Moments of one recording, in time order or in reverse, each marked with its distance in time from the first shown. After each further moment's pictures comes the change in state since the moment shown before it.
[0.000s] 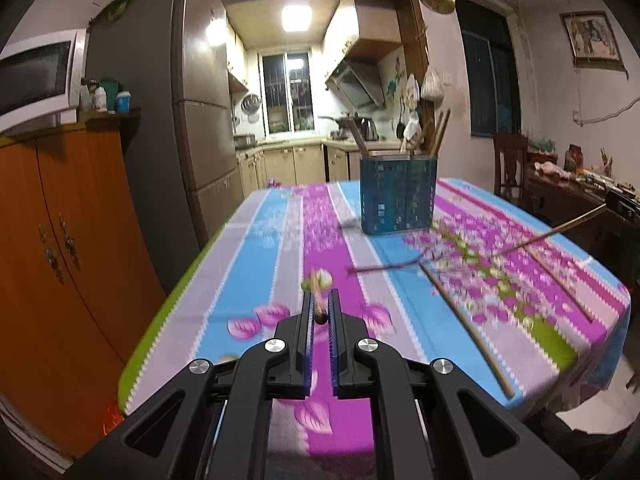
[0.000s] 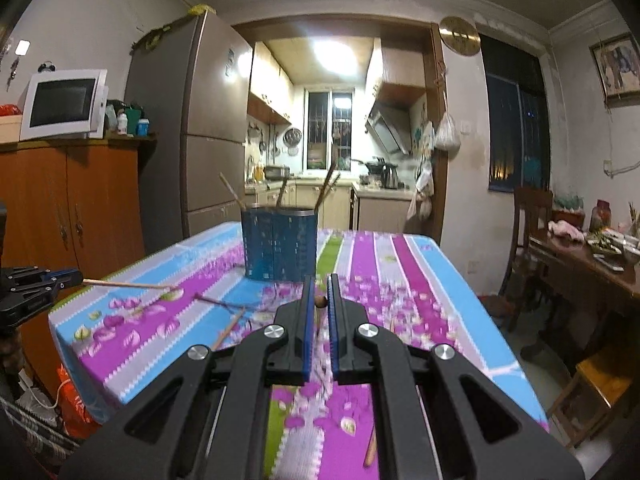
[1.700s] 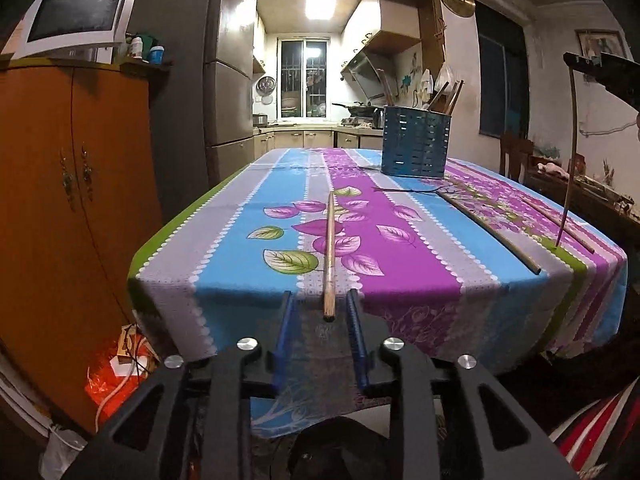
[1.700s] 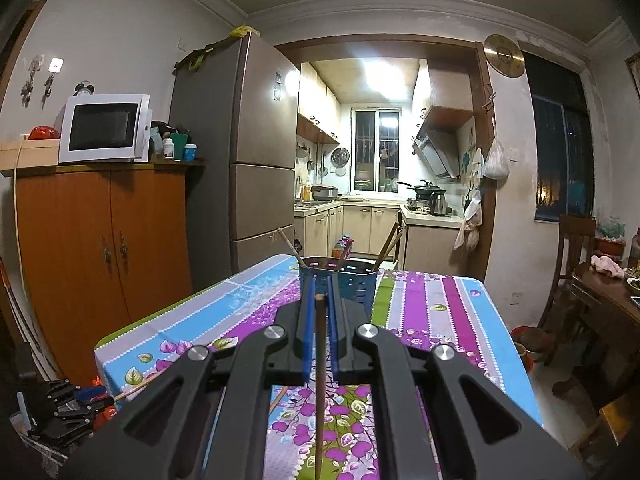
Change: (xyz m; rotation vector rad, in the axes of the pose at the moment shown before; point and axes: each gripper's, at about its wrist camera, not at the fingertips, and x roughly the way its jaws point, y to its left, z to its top) left arm -0.028 0.038 -0.116 -0.091 0.042 -0.013; right arm -0.001 0.025 0.075 -0.035 -0.045 0.181
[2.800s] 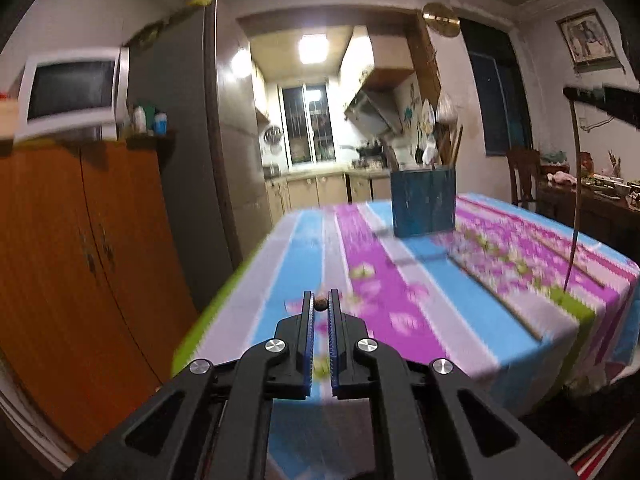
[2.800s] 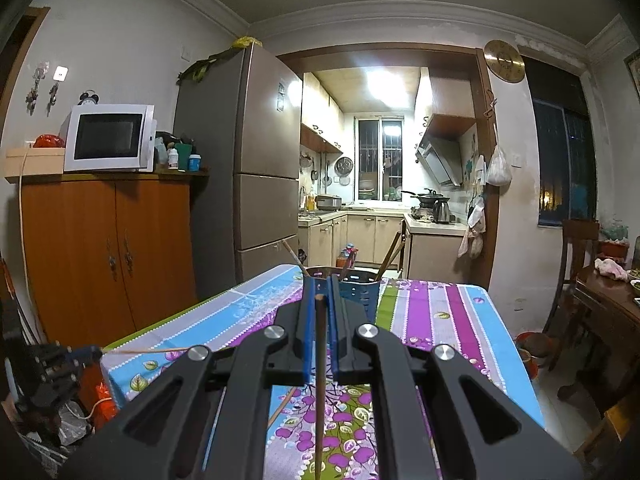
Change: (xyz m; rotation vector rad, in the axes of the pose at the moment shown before) left arm -0.024 -0.014 0.070 0.120 -0.177 0.099; right arm -0.008 -0.006 -0.003 0.010 -0.043 0.021
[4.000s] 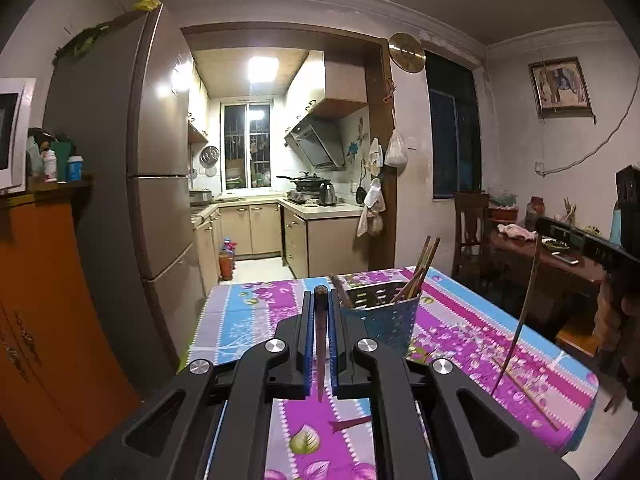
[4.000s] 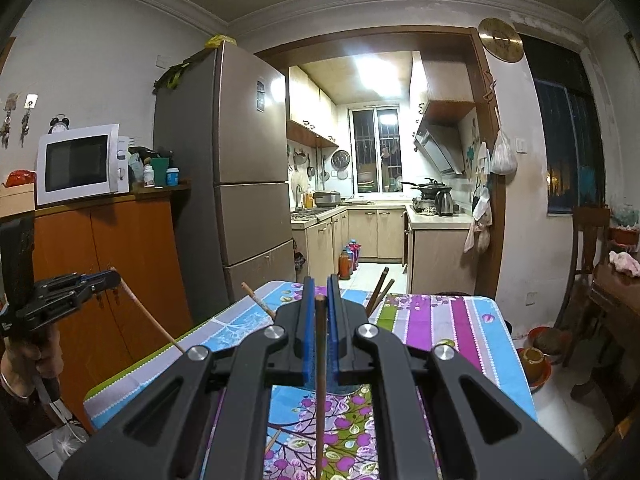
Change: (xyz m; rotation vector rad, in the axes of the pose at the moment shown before) left arm 0.118 -0.003 0.199 -0.053 -0.053 -0.284; right arm 0.091 -0.057 0.063 0.067 0.033 0.014
